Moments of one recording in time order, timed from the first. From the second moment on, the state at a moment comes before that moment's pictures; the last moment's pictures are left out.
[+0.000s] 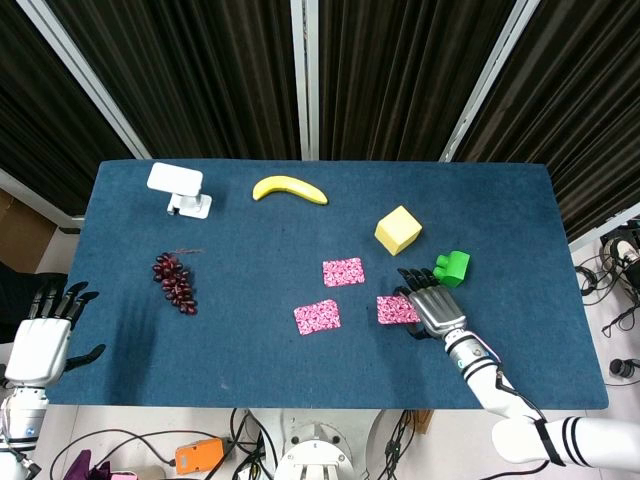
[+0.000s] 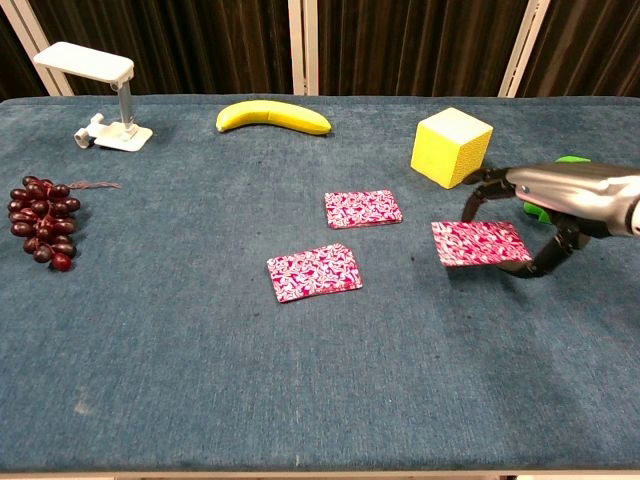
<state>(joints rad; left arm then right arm) -0.06 -1.22 -0.02 -1.52 1.53 1.50 0.10 0.69 -1.41 -0.05 -1.70 -1.01 1.04 -0.39</state>
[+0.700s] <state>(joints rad) -0.06 -1.22 -0.03 -1.51 1.51 1.51 0.08 0.51 -1.26 -0.08 -1.76 -1.24 1.29 -0.31</state>
